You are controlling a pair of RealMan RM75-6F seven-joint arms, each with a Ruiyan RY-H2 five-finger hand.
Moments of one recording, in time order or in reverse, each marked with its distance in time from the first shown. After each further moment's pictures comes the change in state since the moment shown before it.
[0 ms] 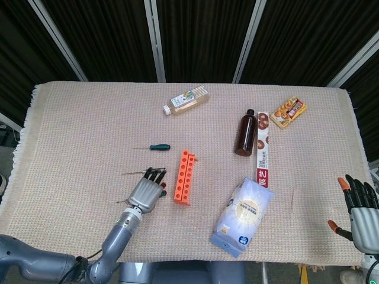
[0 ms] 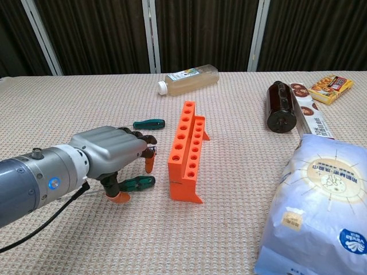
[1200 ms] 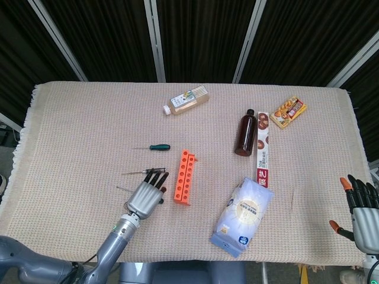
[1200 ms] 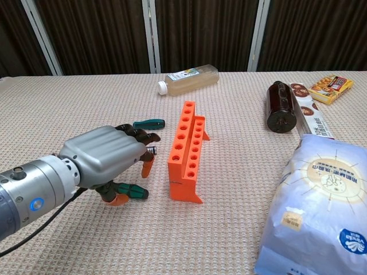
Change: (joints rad) left arm 0.014 -0.008 0.140 0.041 0.220 0.075 -0.098; right arm -0.008 0.003 0.008 -0.004 0.008 -0.003 -0.001
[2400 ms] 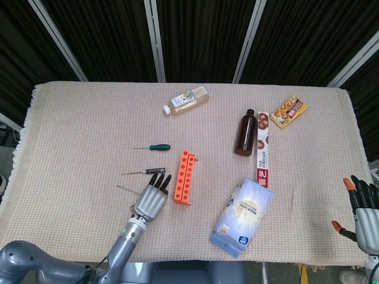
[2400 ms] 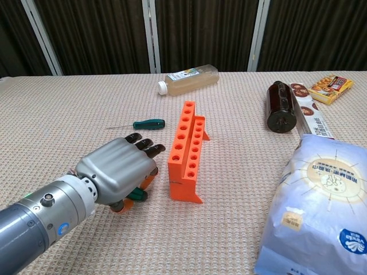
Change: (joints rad) left arm 0.015 -0.139 0.012 0.137 0.017 0.043 0.152; right arm -0.009 0.000 0.005 0.007 0.012 -0.001 0.007
